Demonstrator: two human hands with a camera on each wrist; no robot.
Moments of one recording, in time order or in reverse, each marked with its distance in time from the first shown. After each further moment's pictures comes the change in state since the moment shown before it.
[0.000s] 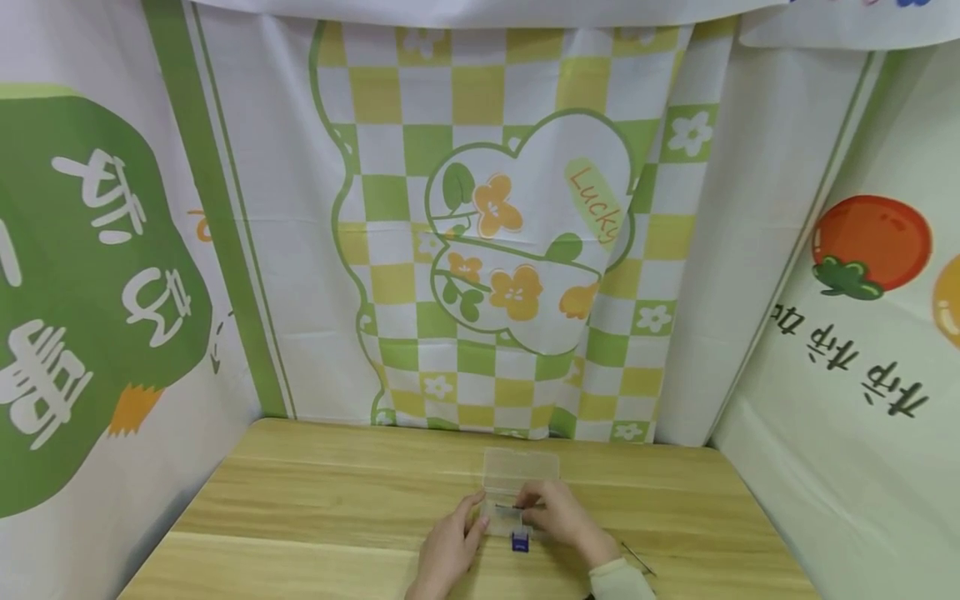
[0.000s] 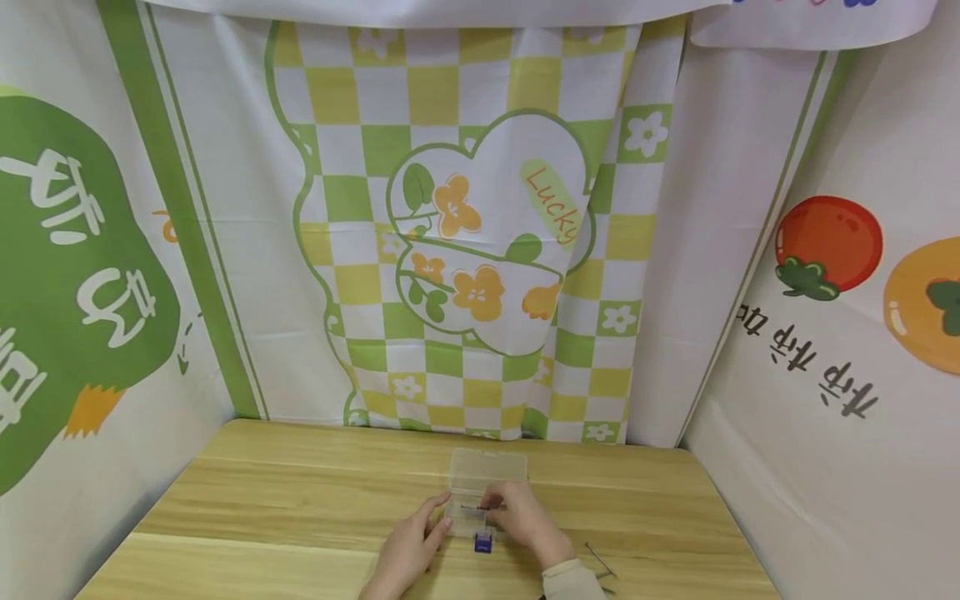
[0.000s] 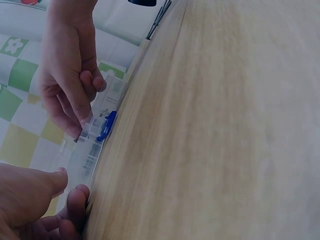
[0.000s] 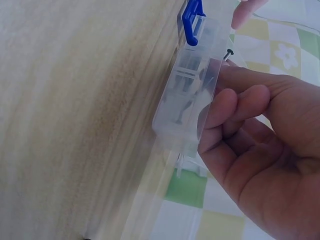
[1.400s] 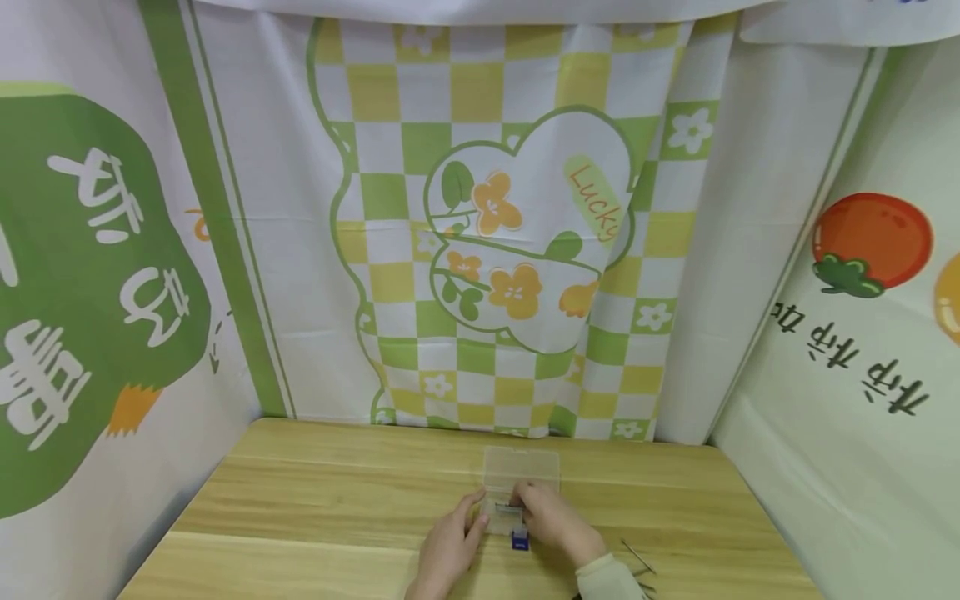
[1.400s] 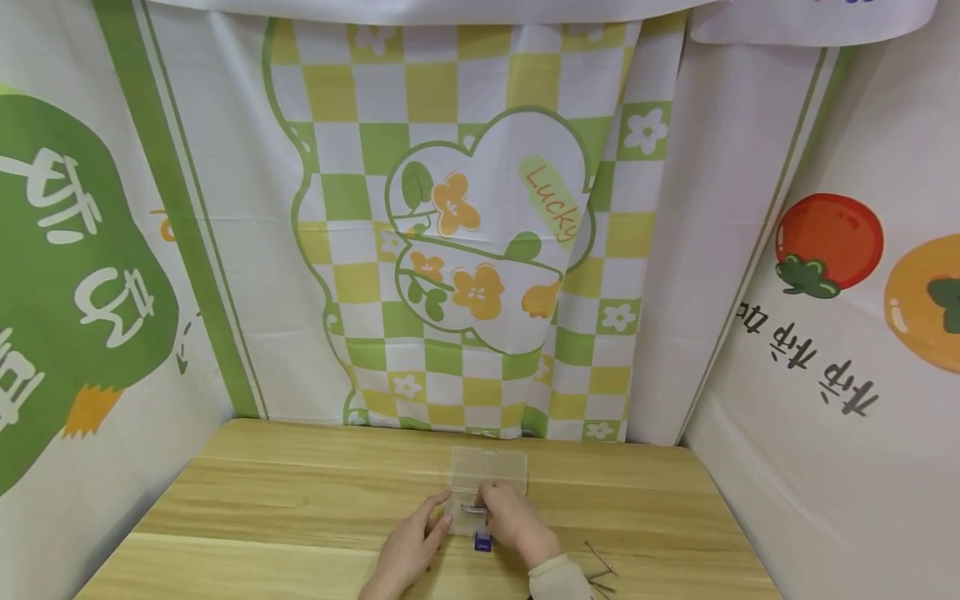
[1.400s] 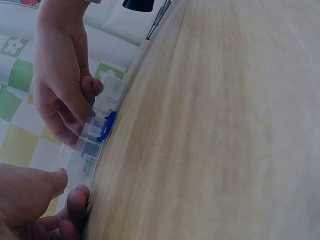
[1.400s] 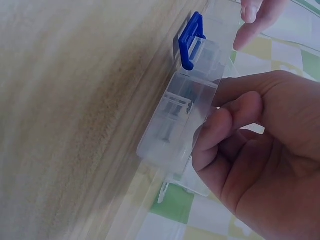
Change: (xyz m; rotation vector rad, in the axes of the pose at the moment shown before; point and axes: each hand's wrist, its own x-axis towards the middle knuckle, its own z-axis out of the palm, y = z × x) left_hand -0.001 0.006 -0.003 -0.006 -0.011 -0.003; right_hand 0.006 -0.019 0.011 -0.265 -0.043 0.041
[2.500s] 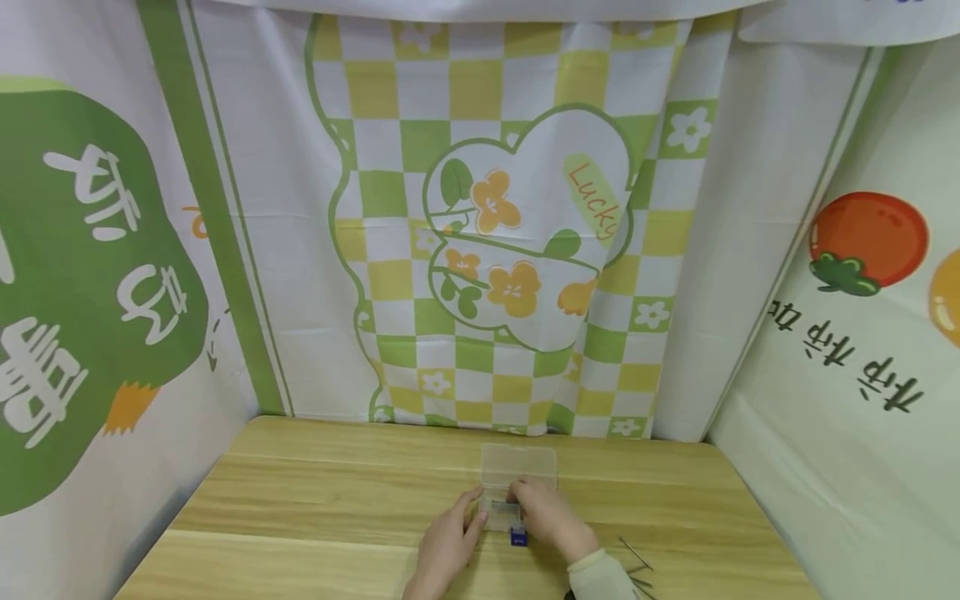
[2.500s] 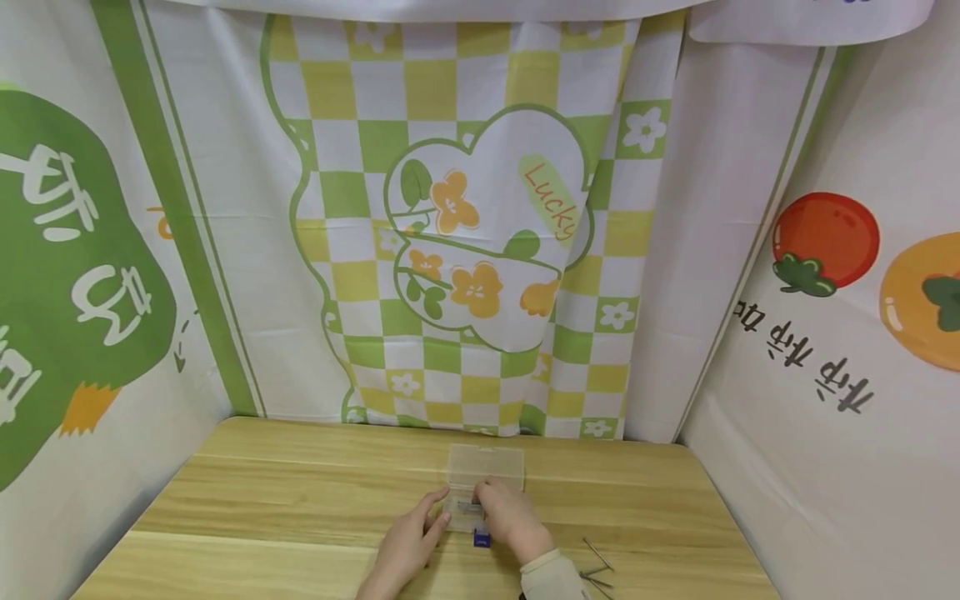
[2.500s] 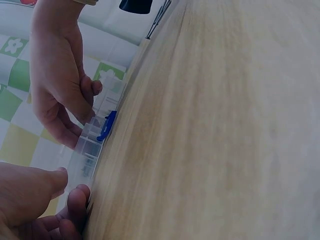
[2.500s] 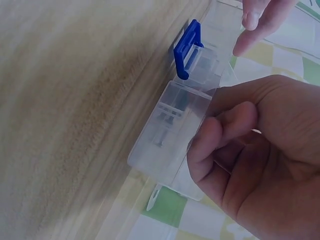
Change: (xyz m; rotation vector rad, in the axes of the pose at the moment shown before) left_hand 0.001 -0.004 0.002 0.015 0.014 0.024; right_hand 0.004 -0.012 0.000 -0.124 -0.013 0.053
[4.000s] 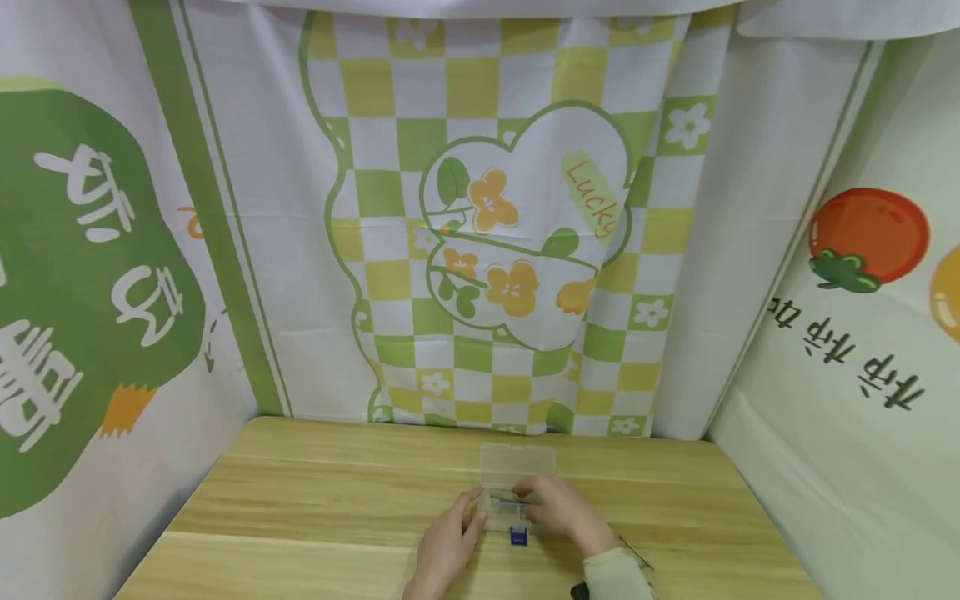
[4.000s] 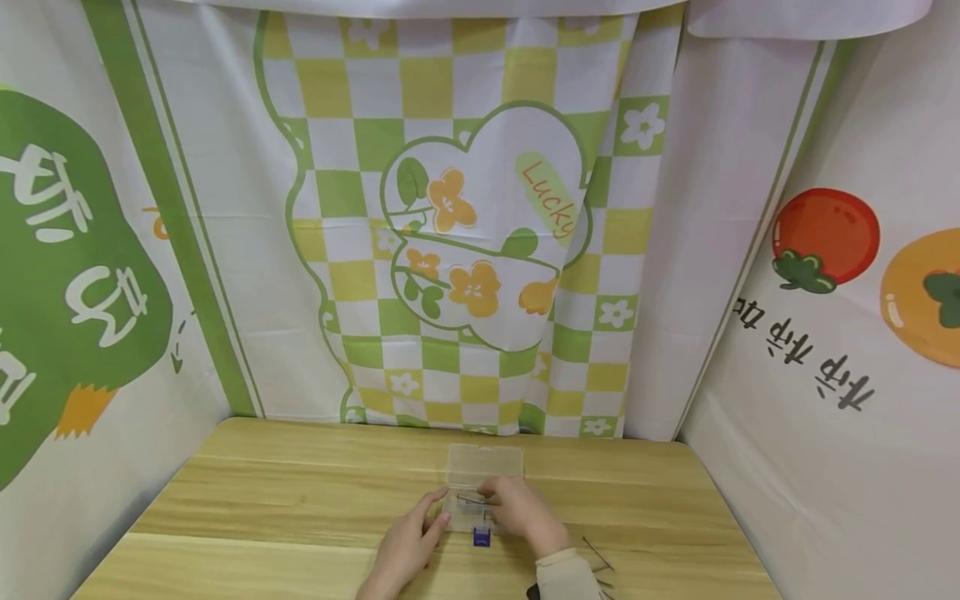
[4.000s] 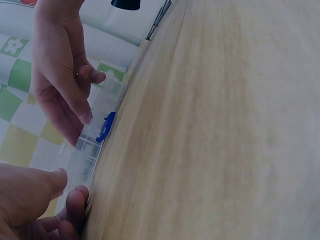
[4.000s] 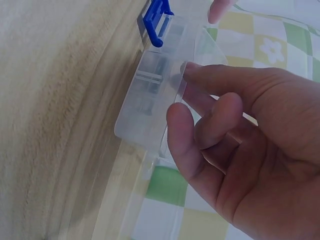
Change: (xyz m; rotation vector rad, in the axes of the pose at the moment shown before) left_hand 0.000 0.005 -0.002 -0.016 -0.007 -0.034; right_hand -0.005 0.019 -0.020 0.281 -0.083 0.048
